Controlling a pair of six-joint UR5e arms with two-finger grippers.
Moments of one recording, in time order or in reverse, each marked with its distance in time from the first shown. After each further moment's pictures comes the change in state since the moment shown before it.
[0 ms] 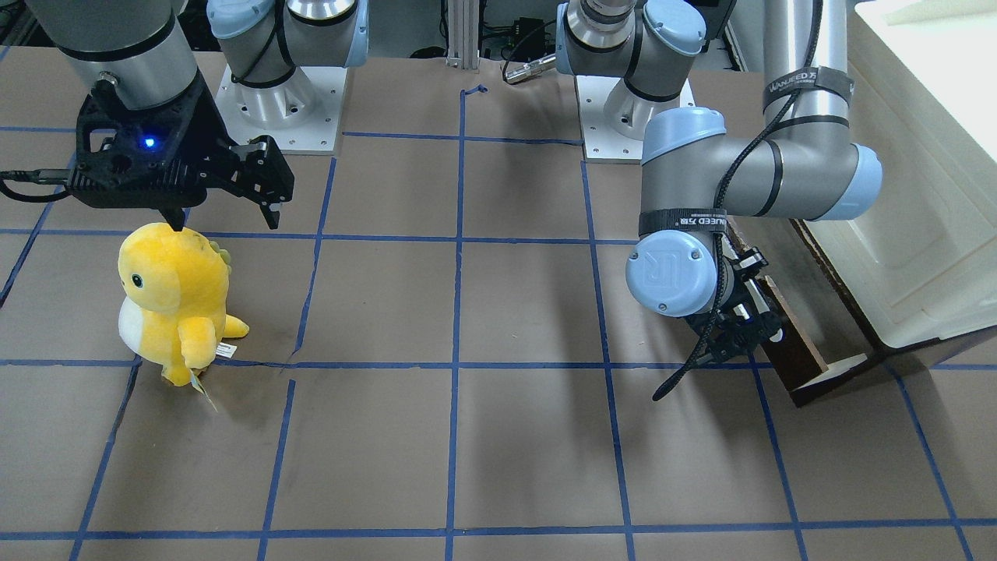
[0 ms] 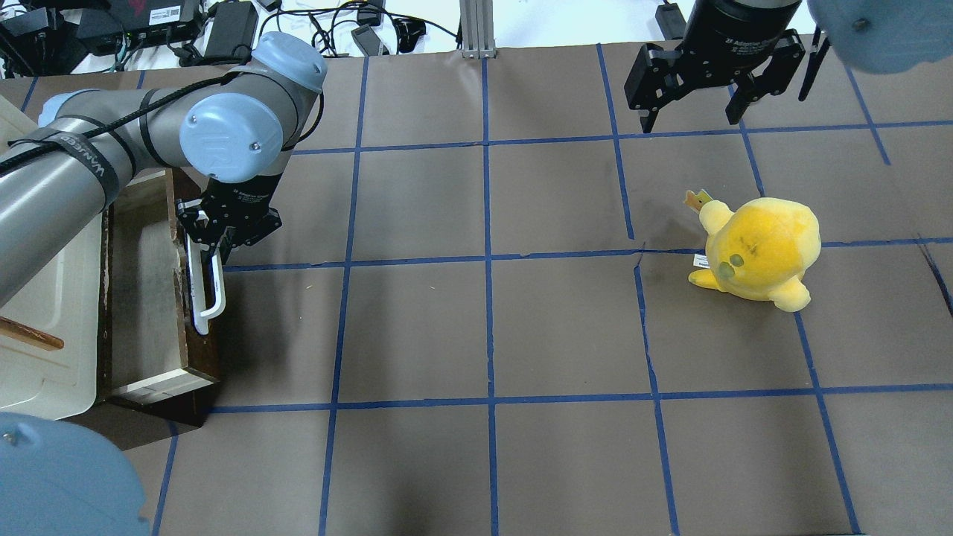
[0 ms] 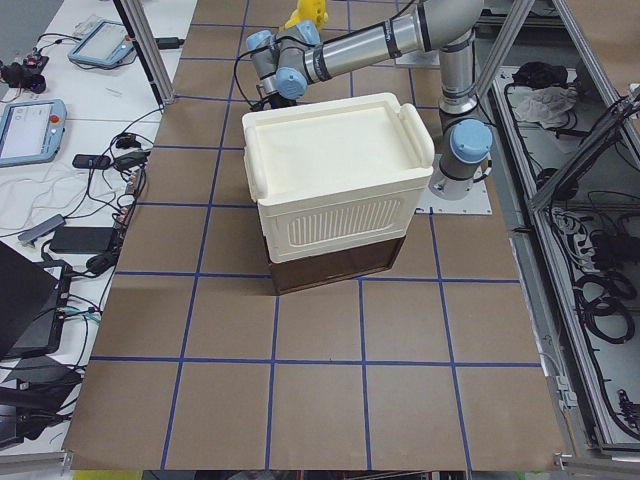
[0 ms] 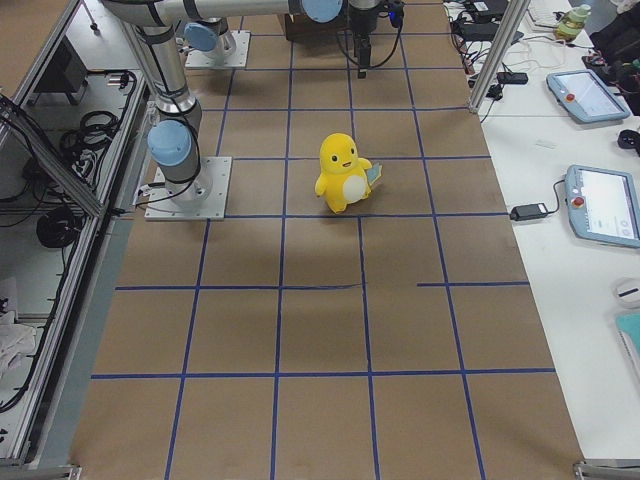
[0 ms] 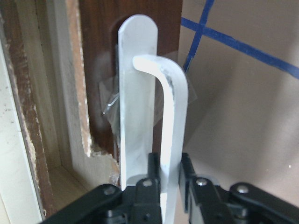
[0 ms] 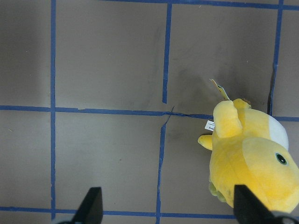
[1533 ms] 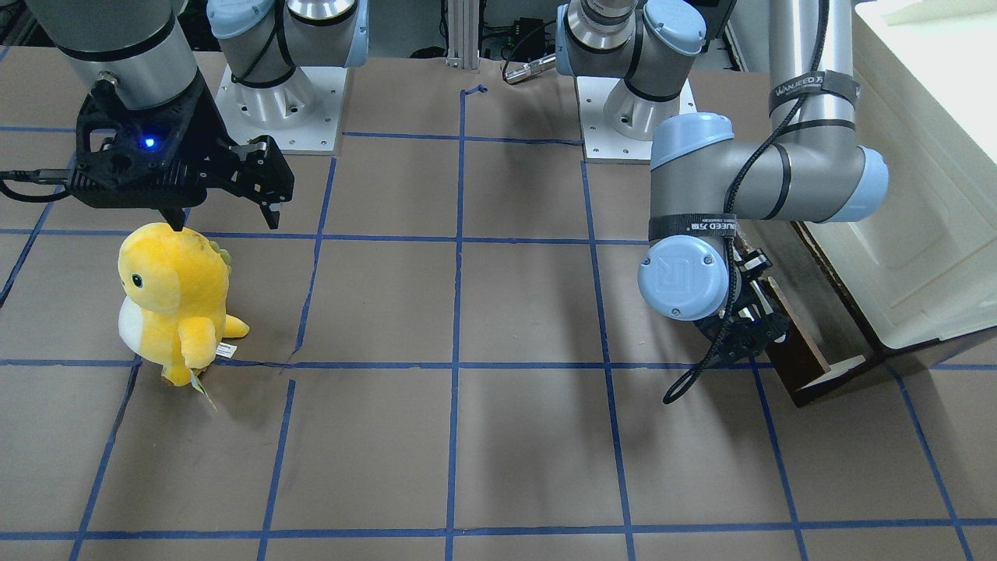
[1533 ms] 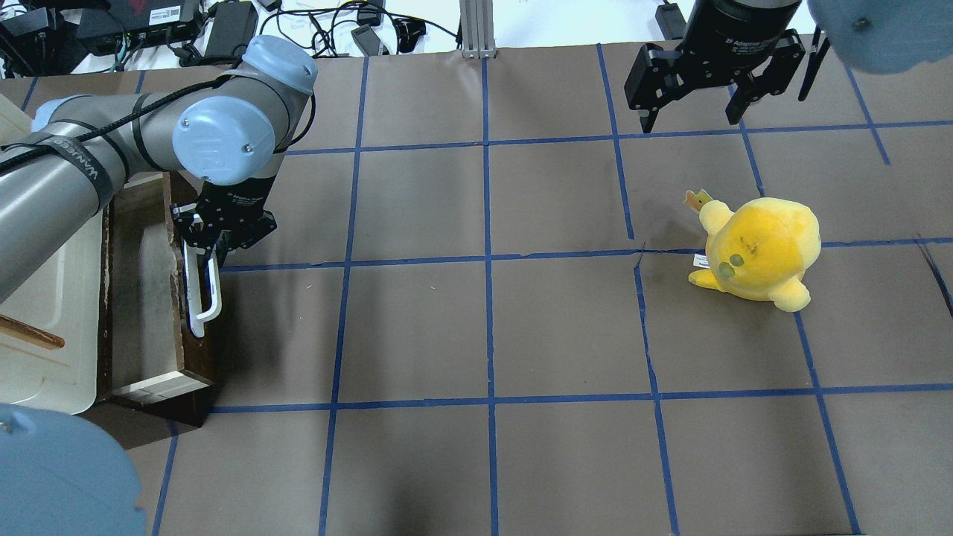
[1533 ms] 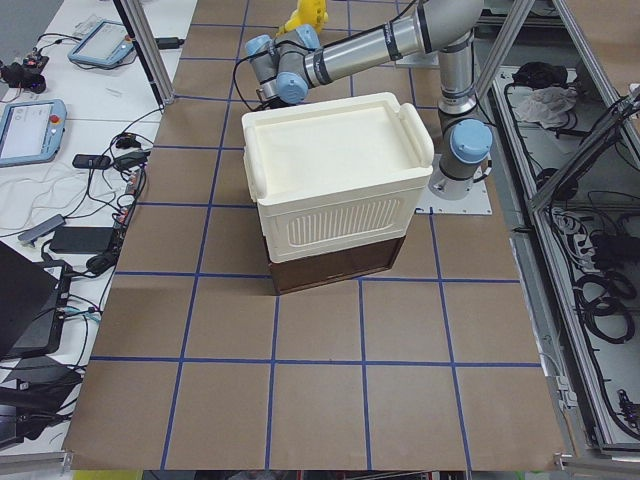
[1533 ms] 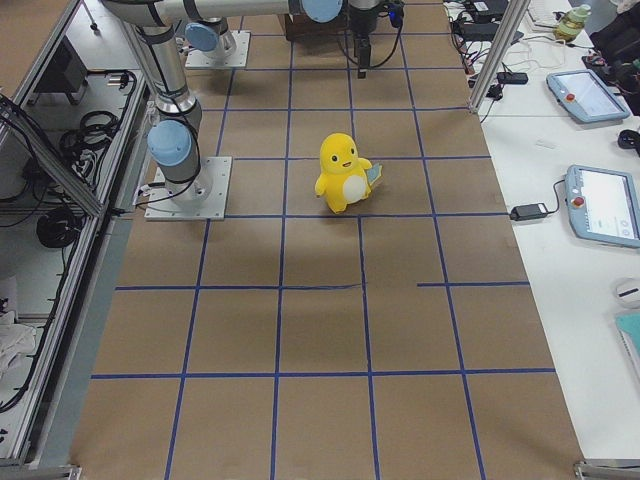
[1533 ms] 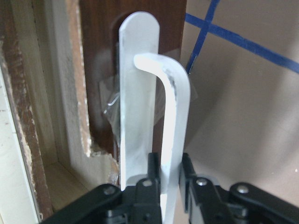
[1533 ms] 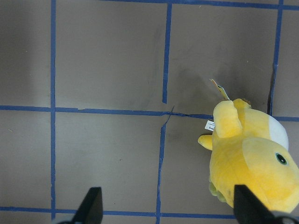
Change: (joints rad) left arm 0.019 -0.002 -0.010 0.014 -0.009 0.000; right arm 0.000 0.000 0.000 0.000 0.000 0.000
